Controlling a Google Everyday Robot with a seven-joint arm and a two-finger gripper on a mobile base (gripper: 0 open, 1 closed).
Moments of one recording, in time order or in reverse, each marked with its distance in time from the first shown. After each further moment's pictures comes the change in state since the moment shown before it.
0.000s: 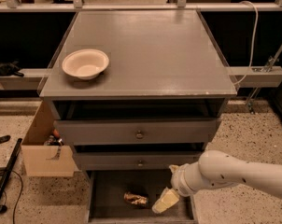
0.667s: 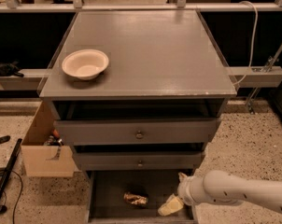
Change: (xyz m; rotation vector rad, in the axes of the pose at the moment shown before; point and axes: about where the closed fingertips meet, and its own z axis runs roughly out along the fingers) arm 0.064 -0.040 0.045 0.129 -0.039 0.078
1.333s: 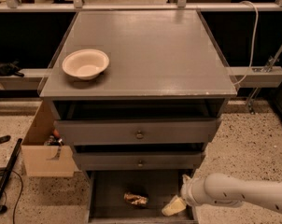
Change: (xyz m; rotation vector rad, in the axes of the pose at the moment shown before) arm 0.032 -0.024 0.019 0.039 0.027 0.025
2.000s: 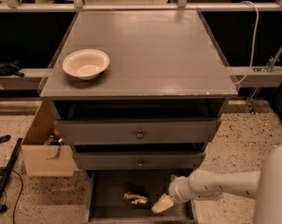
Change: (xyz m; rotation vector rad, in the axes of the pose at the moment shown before) arm 0.003 -0.004 0.071 -0.053 0.027 -0.011
